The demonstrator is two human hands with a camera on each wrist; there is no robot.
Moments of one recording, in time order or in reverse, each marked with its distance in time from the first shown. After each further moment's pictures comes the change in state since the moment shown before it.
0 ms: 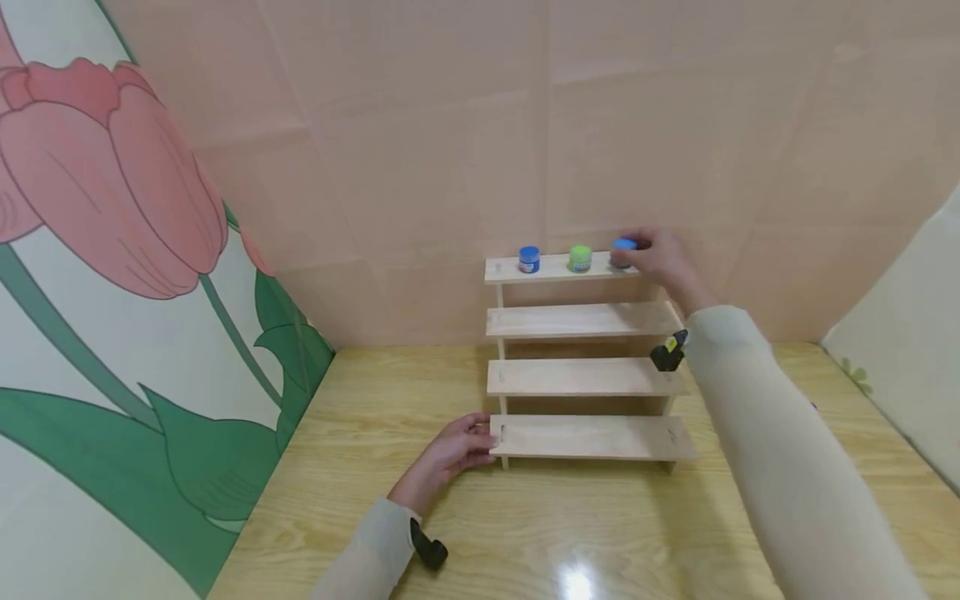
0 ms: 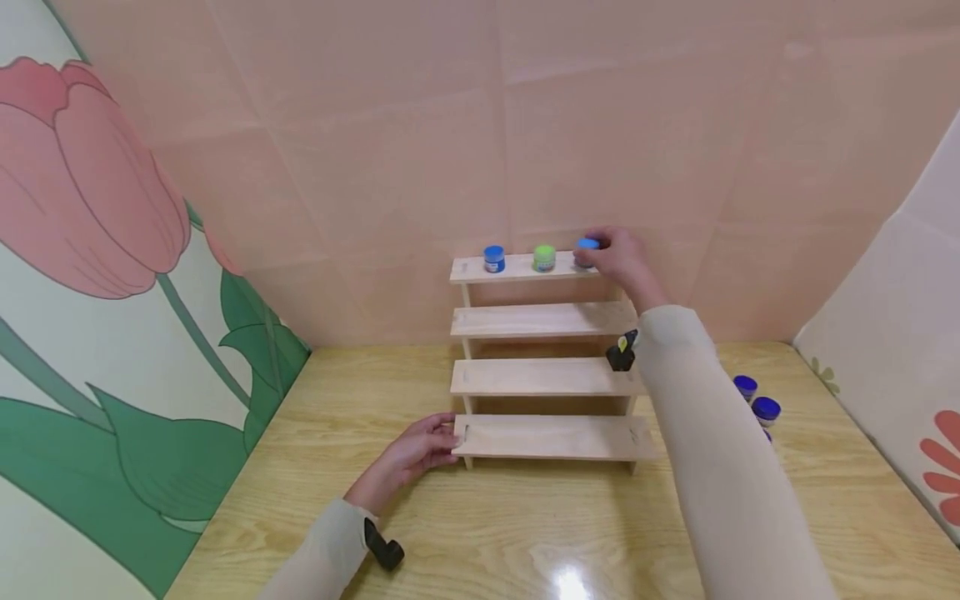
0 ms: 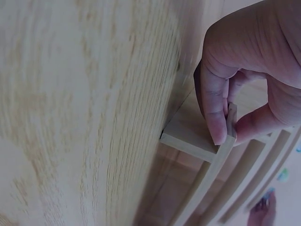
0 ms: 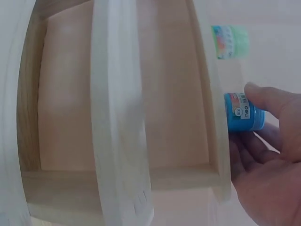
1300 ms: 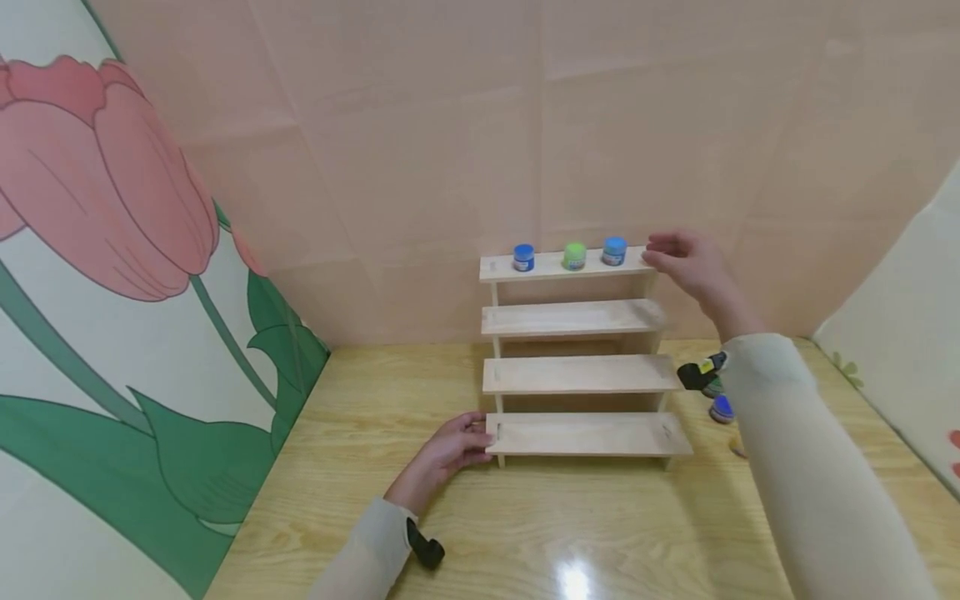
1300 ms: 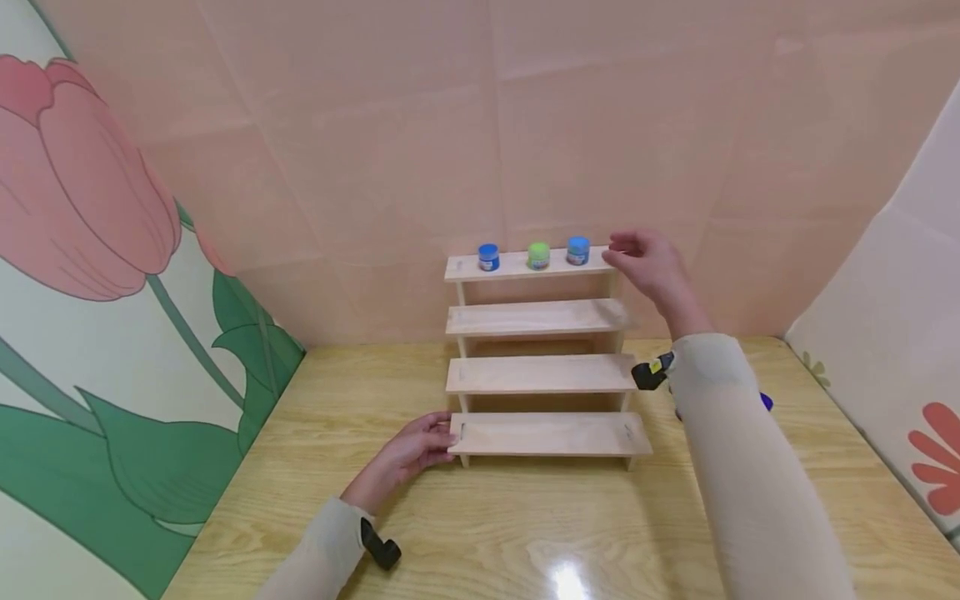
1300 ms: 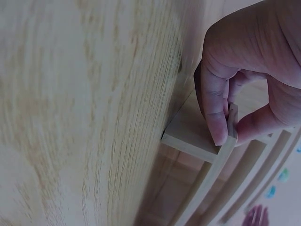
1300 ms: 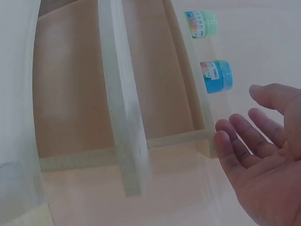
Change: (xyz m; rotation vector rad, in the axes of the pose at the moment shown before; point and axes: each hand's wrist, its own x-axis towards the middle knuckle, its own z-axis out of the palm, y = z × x) left_hand 0.001 0.002 0.001 0.006 -0.002 -0.012; right_hand -0.041 0.023 -0.028 0.058 0.052 -0.027
